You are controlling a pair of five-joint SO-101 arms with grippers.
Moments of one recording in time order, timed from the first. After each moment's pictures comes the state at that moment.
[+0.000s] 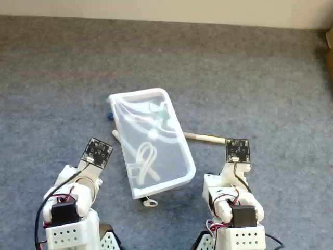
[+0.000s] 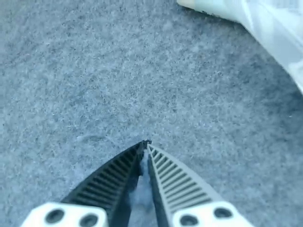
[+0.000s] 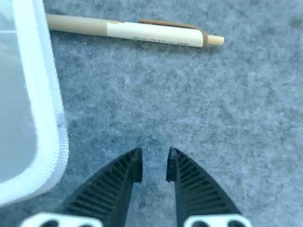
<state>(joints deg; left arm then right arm) -16.7 -103.8 95.1 75.2 -28.9 -5.1 -104.3 94.7 72.0 -1.5</state>
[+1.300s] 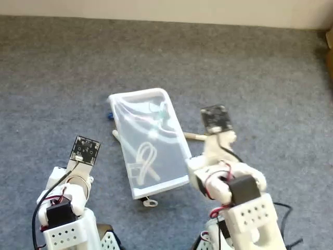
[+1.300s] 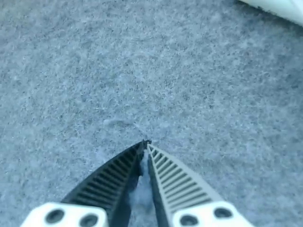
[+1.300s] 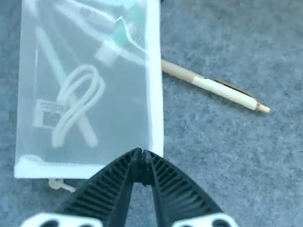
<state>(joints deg) -24.6 -103.8 95.1 73.2 -28.9 -24.5 -63.6 54.5 75.3 -1.5</state>
